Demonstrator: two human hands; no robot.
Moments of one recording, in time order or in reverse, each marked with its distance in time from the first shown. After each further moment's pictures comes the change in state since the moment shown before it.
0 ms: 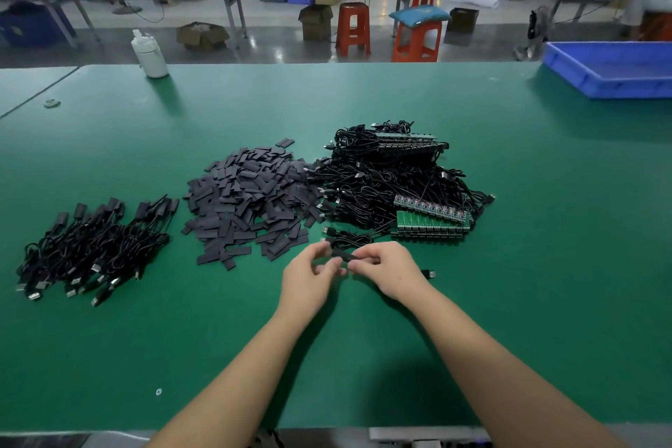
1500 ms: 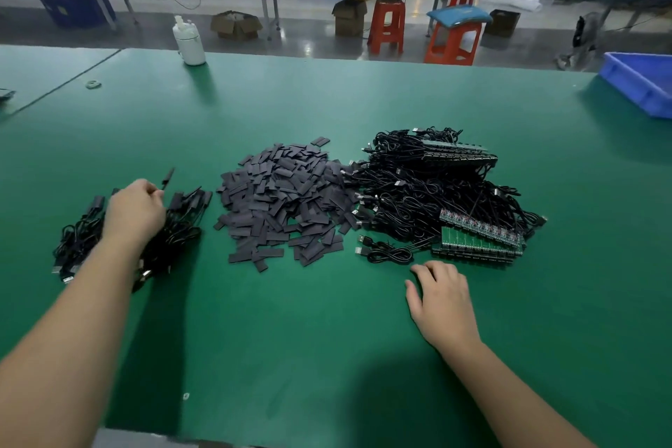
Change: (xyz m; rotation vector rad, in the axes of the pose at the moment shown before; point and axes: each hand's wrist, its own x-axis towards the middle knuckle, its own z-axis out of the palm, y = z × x) left_hand 0.122 -0.065 -0.297 0.773 0.520 -0.180; right_hand 0.006 0.058 0.030 -0.733 0.409 -0.164
